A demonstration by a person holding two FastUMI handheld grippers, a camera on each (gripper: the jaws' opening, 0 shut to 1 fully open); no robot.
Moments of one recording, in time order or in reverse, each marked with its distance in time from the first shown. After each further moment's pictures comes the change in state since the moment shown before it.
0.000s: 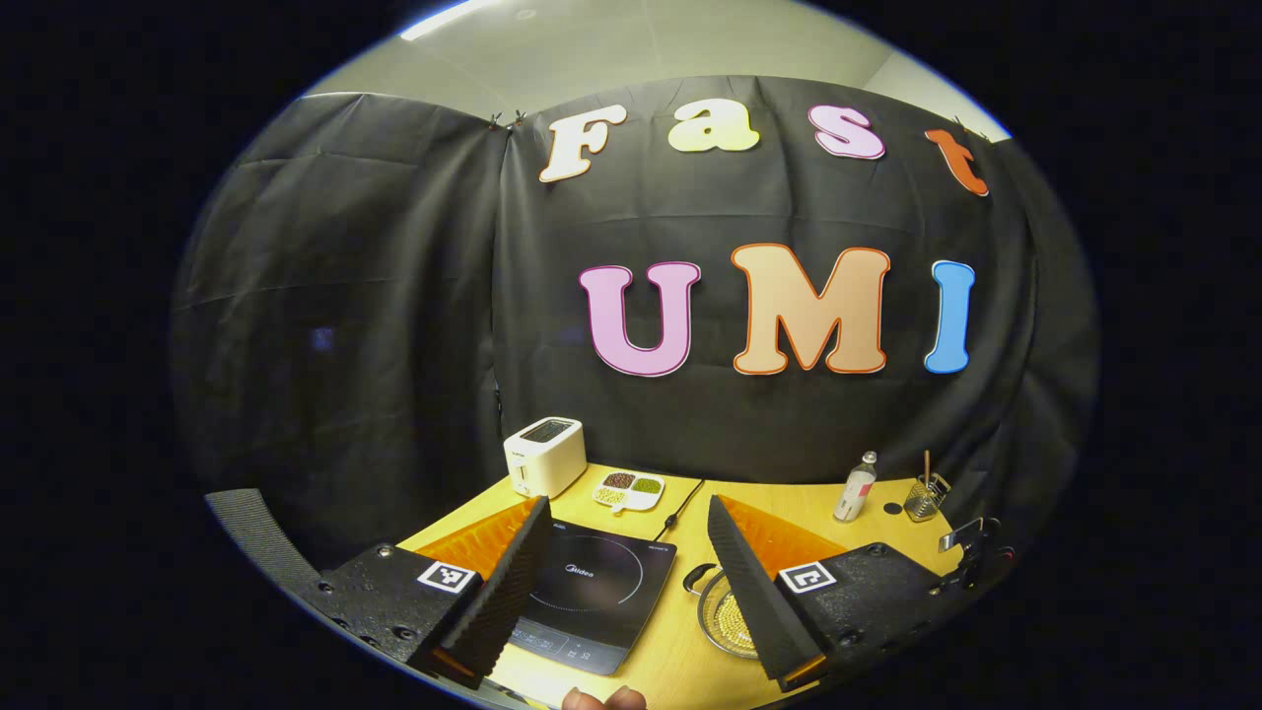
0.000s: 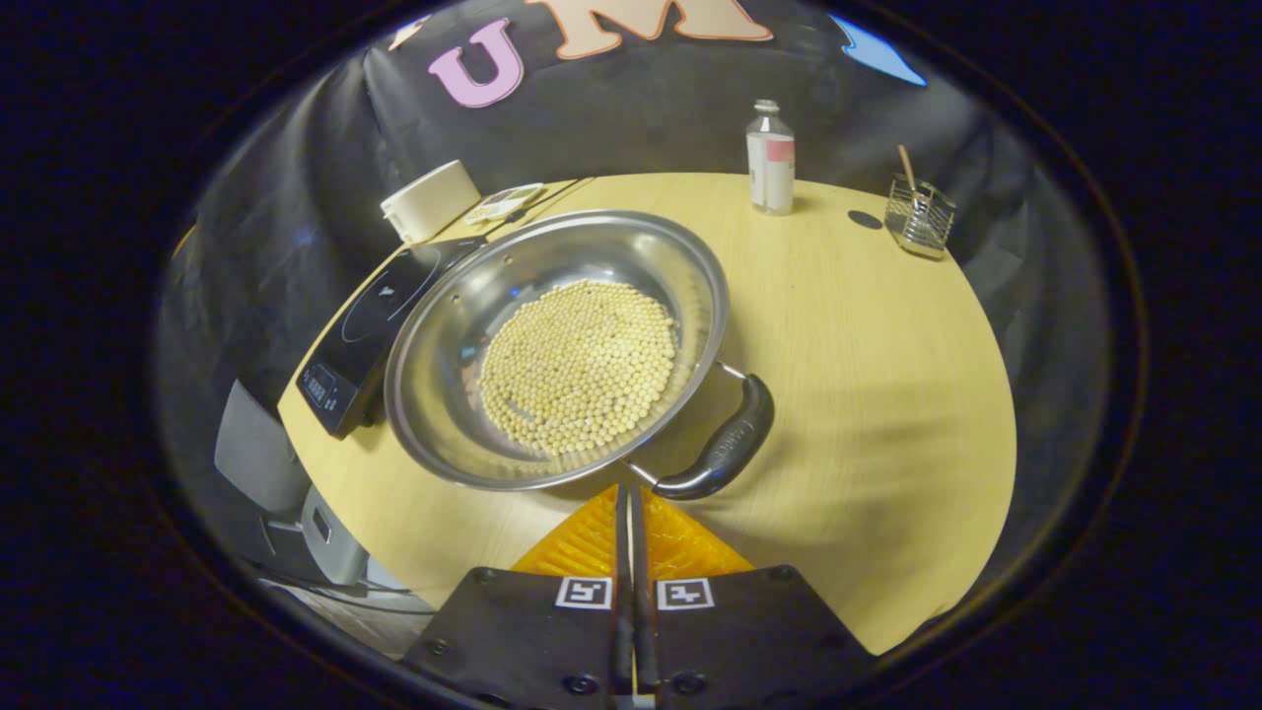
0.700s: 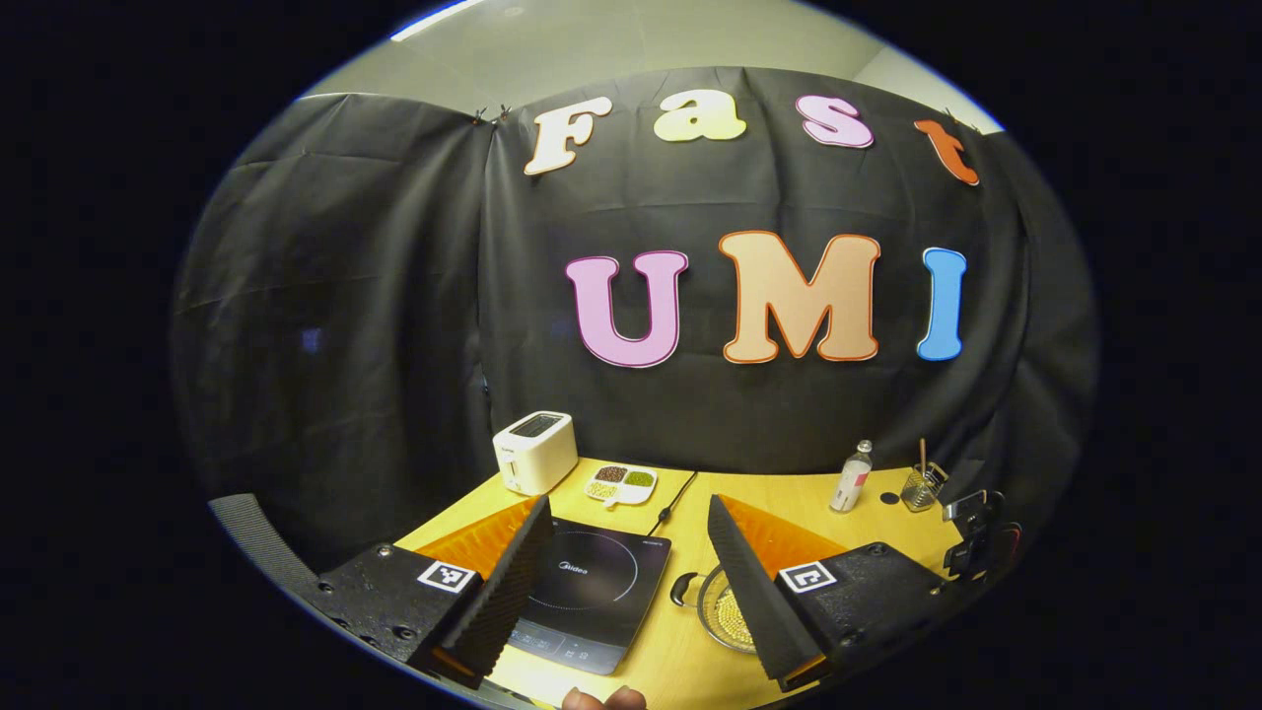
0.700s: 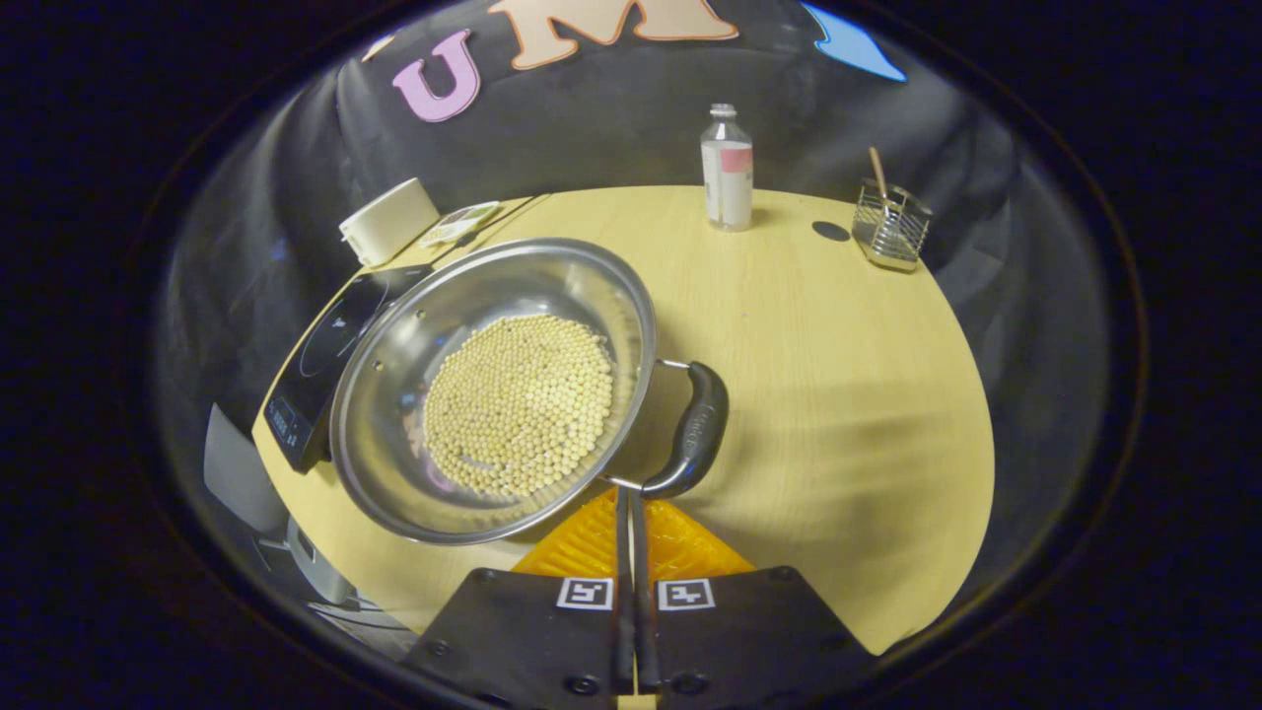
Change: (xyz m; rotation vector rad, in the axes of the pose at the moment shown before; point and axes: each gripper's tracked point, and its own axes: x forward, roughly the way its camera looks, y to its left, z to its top) left arm 0.010 -0.009 -0.009 0.020 0.022 -0.038; right arm 0.018 -0.039 0.034 0.021 -0.030 -0.075
